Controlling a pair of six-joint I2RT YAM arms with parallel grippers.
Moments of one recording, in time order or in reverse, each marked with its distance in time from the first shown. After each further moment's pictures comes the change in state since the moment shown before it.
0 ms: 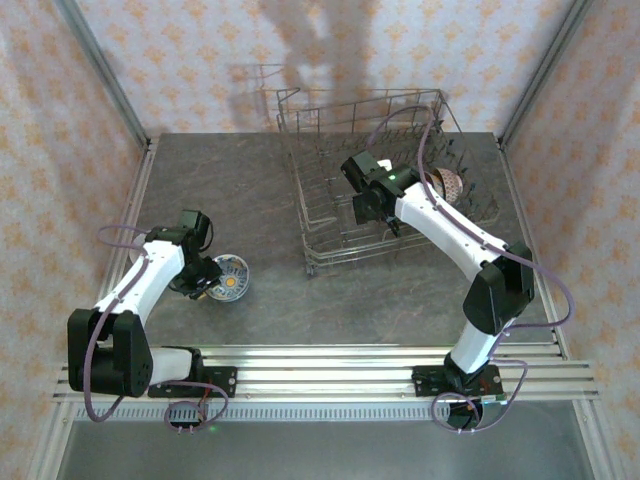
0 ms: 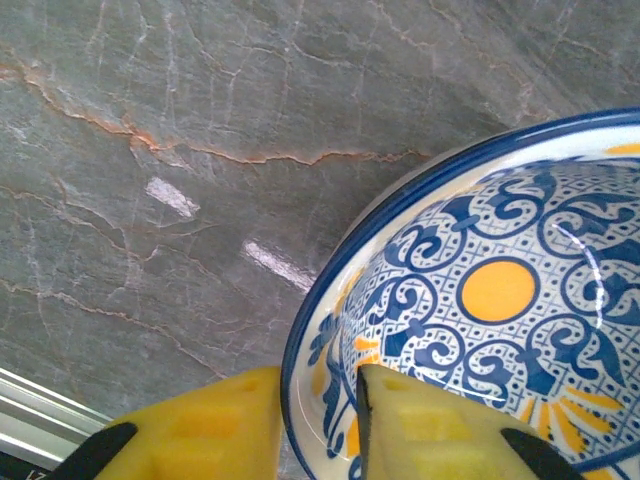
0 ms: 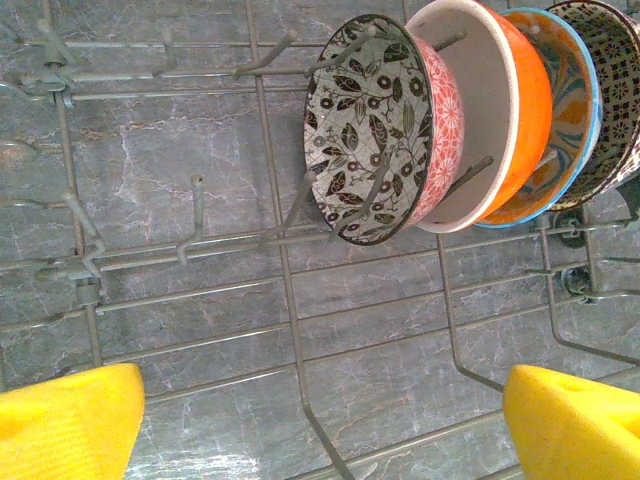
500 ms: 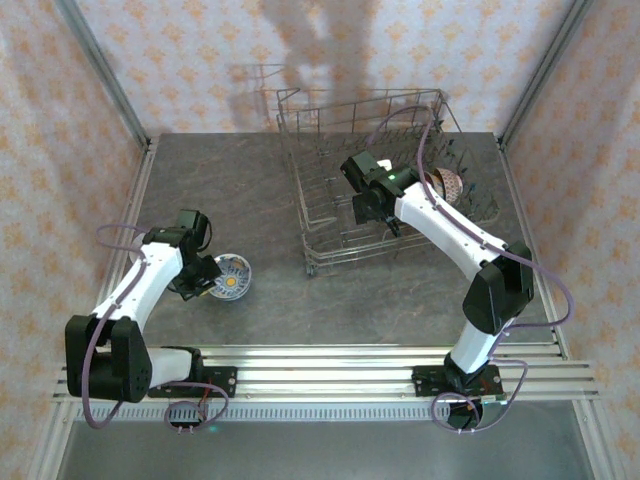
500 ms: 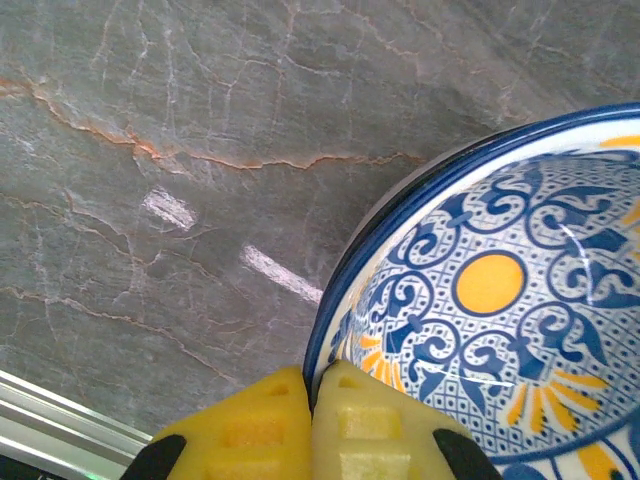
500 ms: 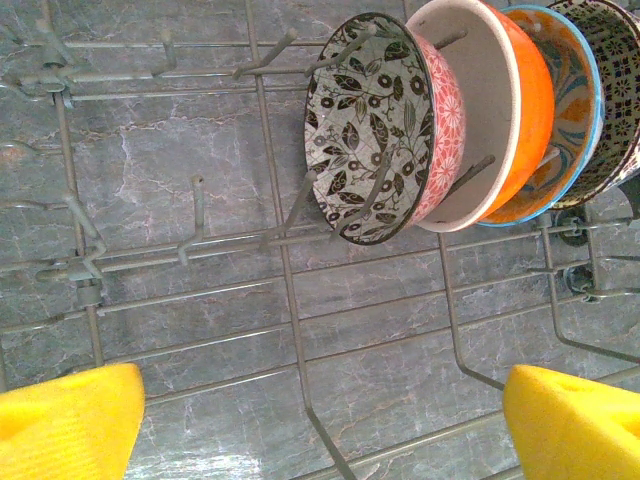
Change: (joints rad) left arm 0.000 -0.035 0.003 -0.004 0.000 0.018; right arm 0.000 0.003 0.003 0.000 -0.001 0.006
